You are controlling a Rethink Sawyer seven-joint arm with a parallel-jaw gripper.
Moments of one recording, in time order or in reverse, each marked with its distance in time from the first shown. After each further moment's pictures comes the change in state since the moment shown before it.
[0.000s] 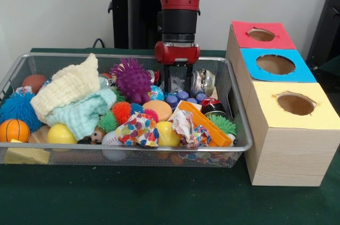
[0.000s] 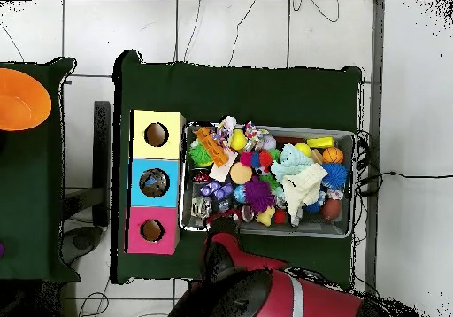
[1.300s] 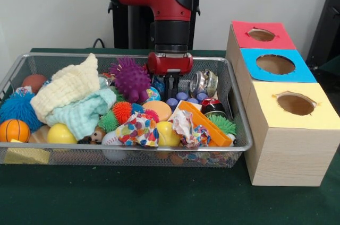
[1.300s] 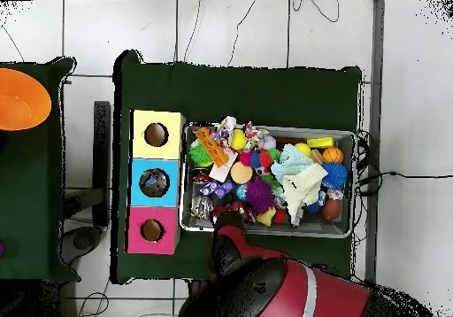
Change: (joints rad) arm -0.026 0.057 0.001 -0.076 -0.025 -0.013 0.025
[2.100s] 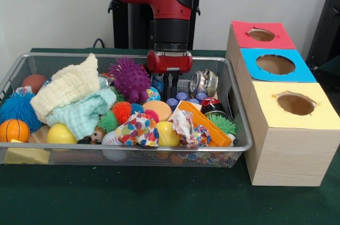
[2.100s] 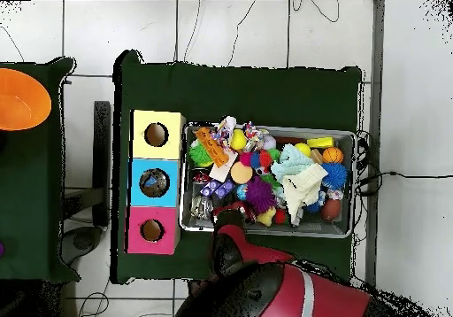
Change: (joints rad) arm 0.010 -0.039 -0.004 0.011 0.016 0.058 0.000
